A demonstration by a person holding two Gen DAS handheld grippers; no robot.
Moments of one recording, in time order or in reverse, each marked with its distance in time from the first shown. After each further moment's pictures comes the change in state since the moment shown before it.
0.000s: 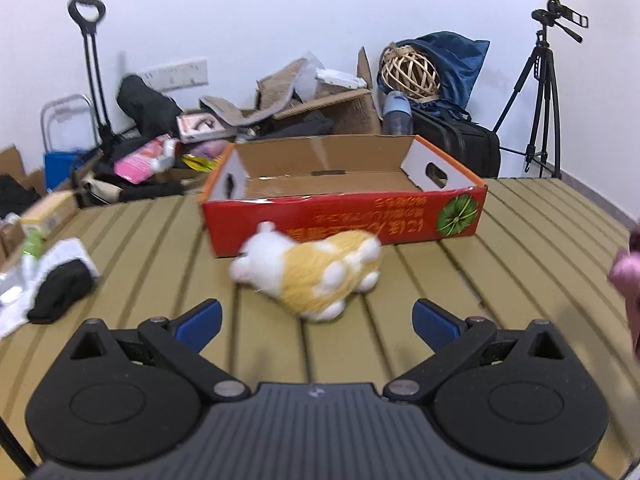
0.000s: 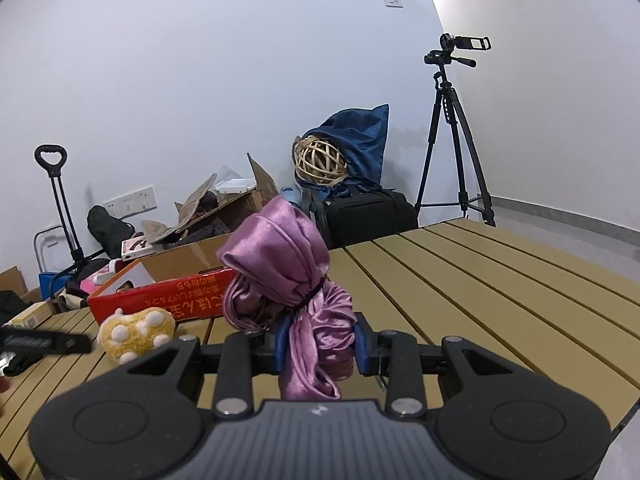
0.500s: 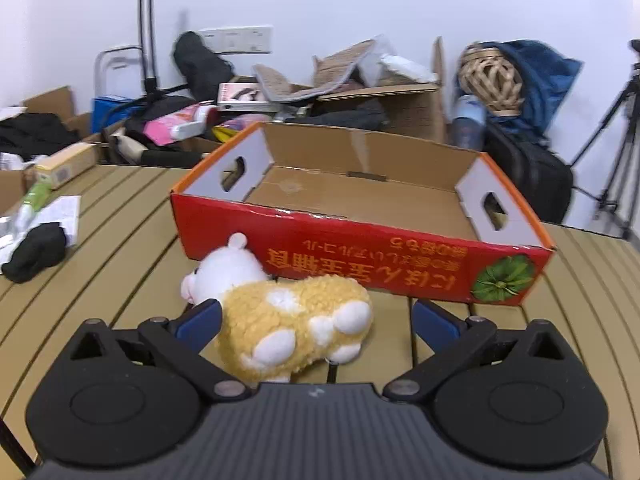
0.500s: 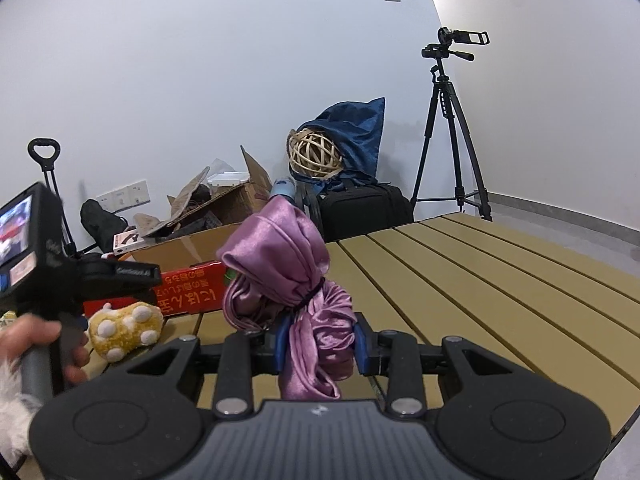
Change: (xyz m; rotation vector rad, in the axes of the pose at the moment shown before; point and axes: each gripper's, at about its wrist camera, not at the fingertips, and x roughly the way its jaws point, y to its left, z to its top) left arm 0.083 -0.043 0.039 -0.213 0.046 0.224; right arm 0.013 -0.001 -0.002 -0.008 0.018 -0.020
